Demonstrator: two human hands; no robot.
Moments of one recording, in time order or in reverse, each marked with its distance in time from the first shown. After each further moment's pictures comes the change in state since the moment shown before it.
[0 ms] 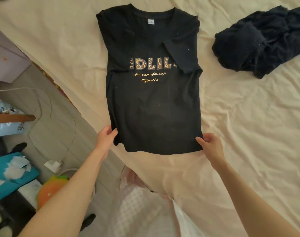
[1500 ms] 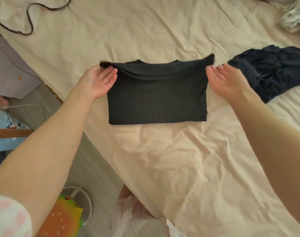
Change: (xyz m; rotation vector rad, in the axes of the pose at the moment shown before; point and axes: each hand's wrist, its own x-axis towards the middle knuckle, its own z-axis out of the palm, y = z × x) left_hand 0.052 0.242 -0.050 -0.915 -0.139 0.006; right_hand 0.075 -0.256 -0.066 1.357 -0.275 0.075
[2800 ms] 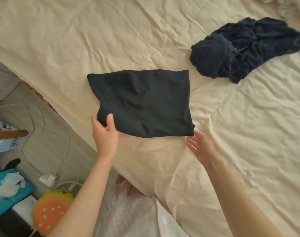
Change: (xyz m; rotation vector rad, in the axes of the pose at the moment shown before) left_hand -0.120 -0.165 -0.038 0.806 0.298 0.517; right_hand -0.086 0.100 -0.201 -0.478 0.353 0.187
